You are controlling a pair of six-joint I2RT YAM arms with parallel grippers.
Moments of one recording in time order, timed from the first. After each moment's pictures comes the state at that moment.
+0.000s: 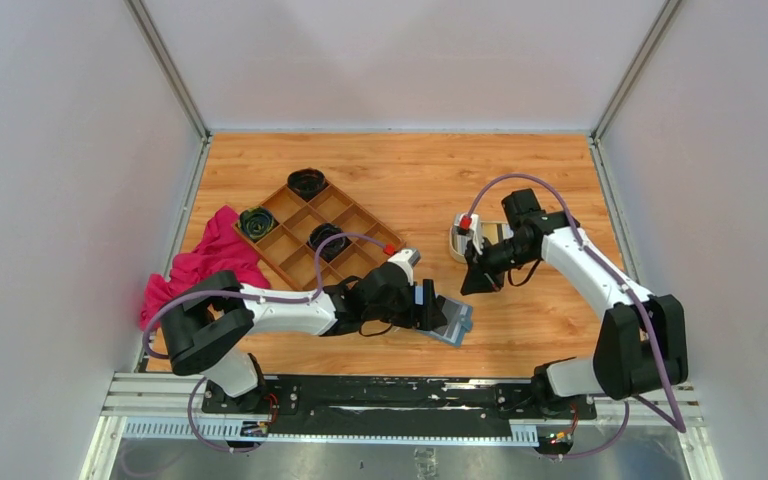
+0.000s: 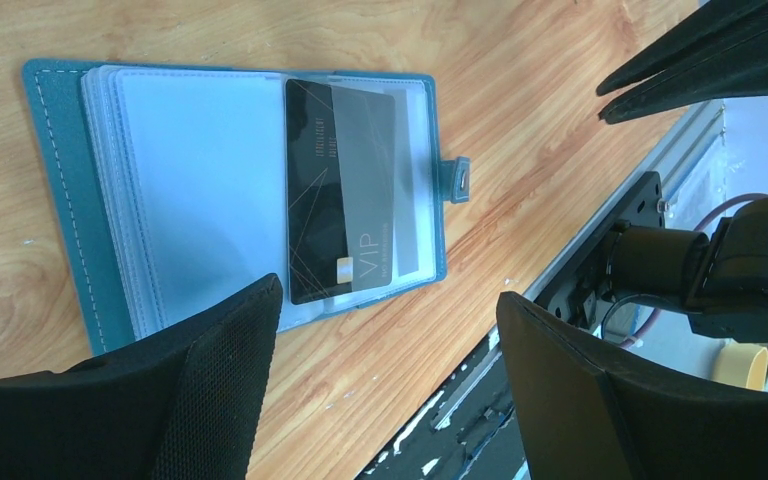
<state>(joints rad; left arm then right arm) -1.07 1.56 0.69 0.27 0.04 -0.87 0.25 1.35 0.97 -0.94 -0.86 -0.80</state>
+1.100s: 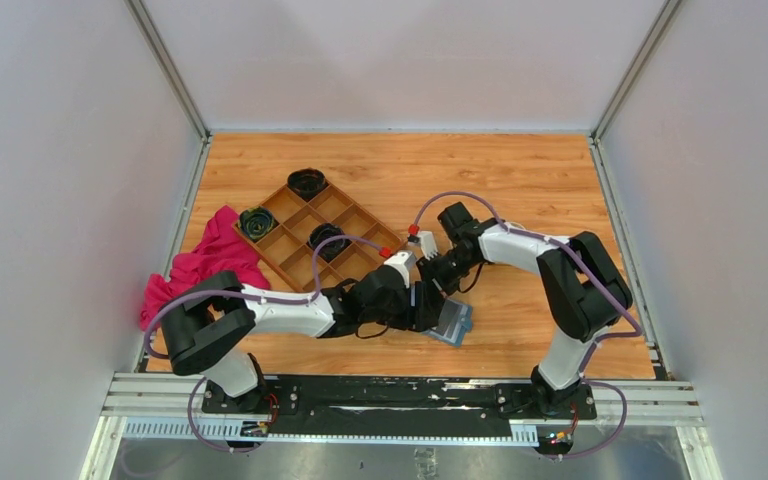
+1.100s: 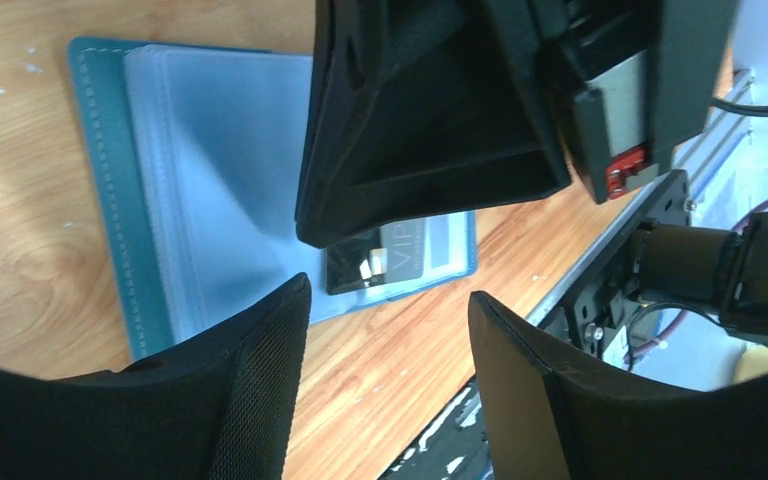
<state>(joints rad) -1.07 1.56 0.67 0.28 0.03 -0.86 0.52 1.73 0.98 -0.58 -0.79 -0.18</state>
